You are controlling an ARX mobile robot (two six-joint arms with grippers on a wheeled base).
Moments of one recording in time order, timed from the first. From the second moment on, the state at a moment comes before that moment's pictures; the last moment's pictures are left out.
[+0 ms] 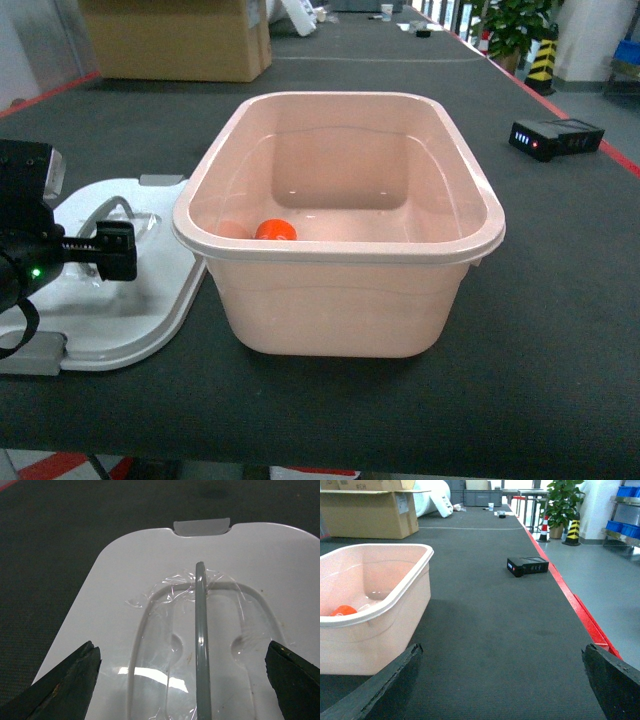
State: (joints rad) left arm 0.03 2.25 0.92 1.08 -0.07 0.11; right arm 0.00 0.00 0.01 -0.01 0.00 0.00
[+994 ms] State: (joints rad) left arm 0.04 2.26 0.90 1.09 -0.04 0.06; right arm 0.00 0.00 0.01 -0.01 0.00 0.00
